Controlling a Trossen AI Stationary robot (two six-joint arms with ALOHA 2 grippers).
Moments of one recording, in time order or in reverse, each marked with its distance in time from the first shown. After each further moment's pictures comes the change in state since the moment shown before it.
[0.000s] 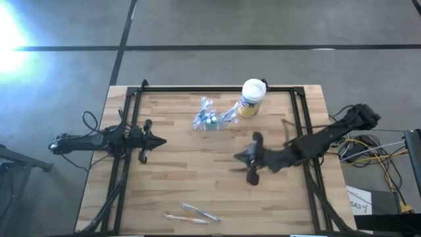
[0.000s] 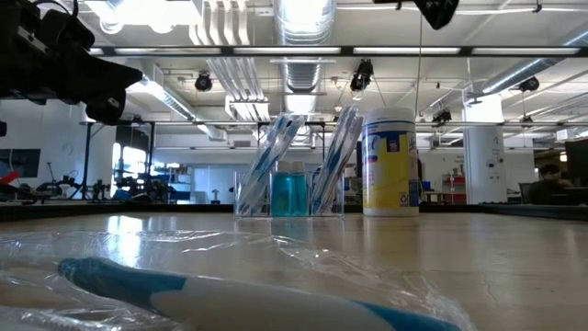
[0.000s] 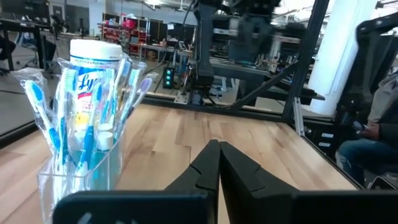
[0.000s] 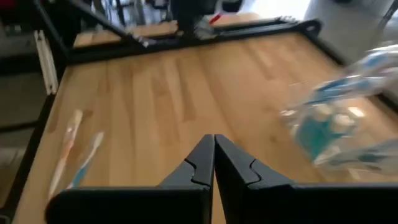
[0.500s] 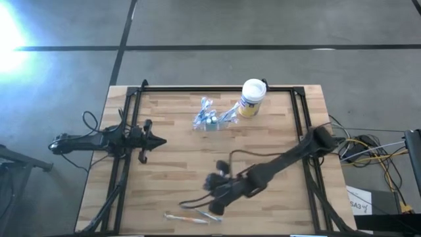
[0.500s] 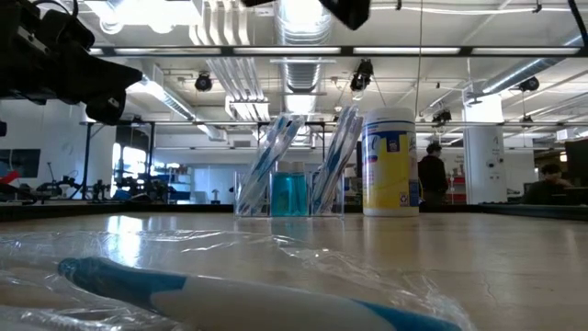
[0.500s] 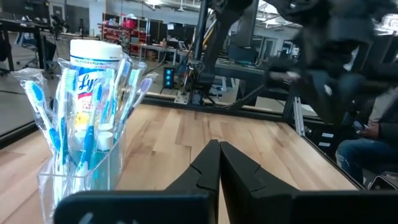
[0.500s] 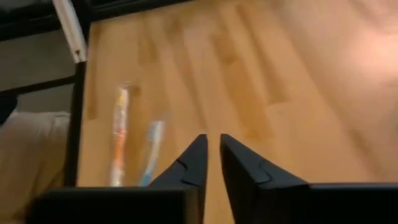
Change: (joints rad) left arm 0.000 0.006 0.000 -0.001 0.001 0.002; right arm 0.044 0.662 0.618 -0.188 -0.131 0.171
